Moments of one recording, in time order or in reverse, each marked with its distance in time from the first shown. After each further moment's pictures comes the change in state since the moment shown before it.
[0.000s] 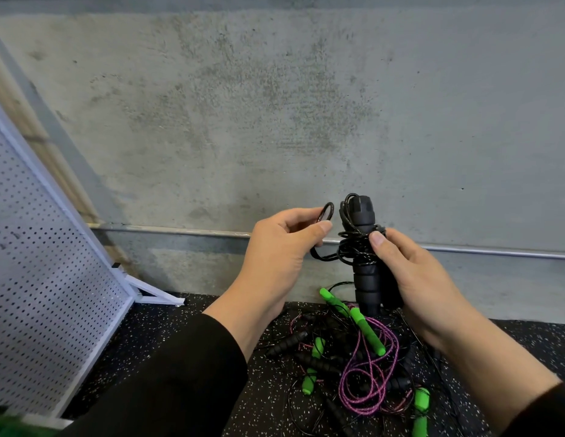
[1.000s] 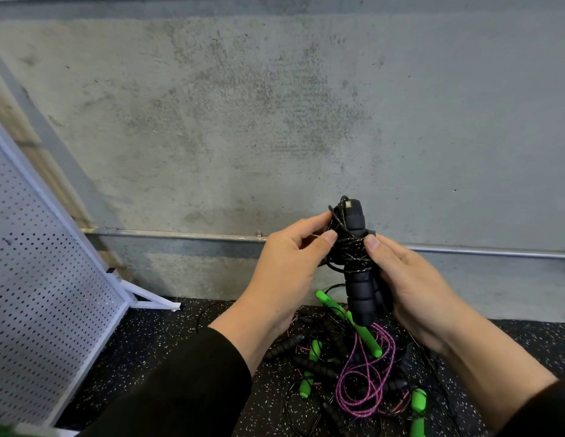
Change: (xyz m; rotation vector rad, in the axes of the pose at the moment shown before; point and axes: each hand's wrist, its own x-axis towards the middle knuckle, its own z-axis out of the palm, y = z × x) left_hand -0.010 -0.009 0.014 -0.011 -0.122 -0.011; right_hand -0.004 -0.004 -0.001 0.047 -0.145 -0.016
